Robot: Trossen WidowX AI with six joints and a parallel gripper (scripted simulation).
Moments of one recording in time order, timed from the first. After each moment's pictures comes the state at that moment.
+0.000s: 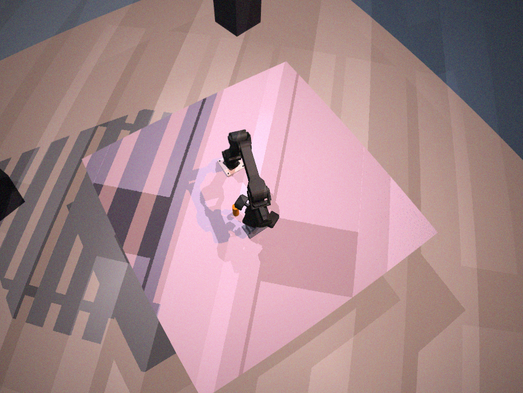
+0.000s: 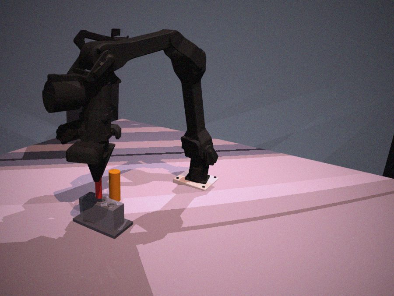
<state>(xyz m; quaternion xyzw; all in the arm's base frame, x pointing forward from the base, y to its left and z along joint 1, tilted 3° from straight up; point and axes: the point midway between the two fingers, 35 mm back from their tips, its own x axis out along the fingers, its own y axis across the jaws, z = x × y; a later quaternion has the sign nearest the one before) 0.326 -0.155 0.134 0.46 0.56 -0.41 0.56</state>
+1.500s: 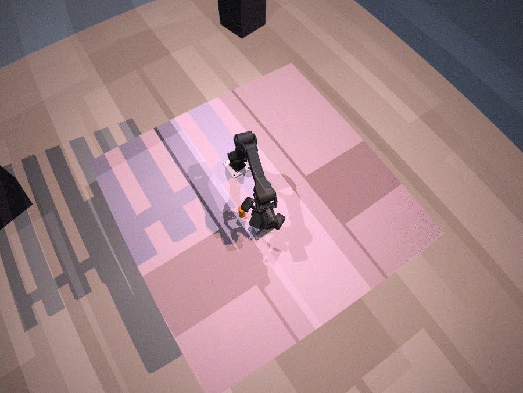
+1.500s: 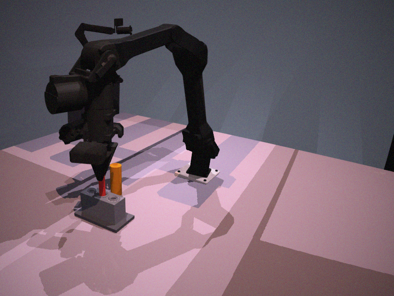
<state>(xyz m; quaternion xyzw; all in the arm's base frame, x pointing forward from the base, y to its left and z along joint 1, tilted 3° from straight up) 0.325 -0.151 0.123 0.45 0.56 -0.41 0.55</state>
